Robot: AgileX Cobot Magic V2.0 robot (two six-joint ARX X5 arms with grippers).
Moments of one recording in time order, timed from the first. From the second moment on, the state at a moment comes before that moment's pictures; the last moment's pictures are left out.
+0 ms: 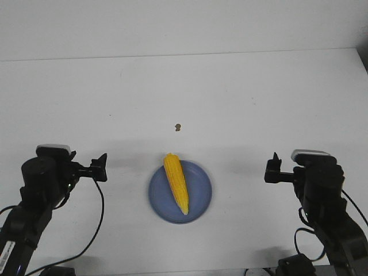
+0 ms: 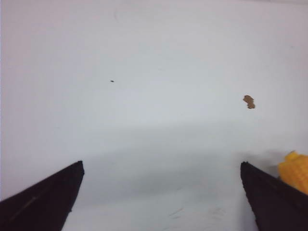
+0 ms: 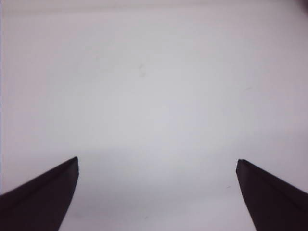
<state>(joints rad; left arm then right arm) -0.14 0.86 0.81 -0.31 0.13 -0.10 0.18 0.66 0.87 -0.68 0.25 0.21</state>
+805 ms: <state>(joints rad) -0.14 0.53 0.60 -0.24 0.04 -0.12 0.17 0.27 0.54 -0.45 0.11 0.10</state>
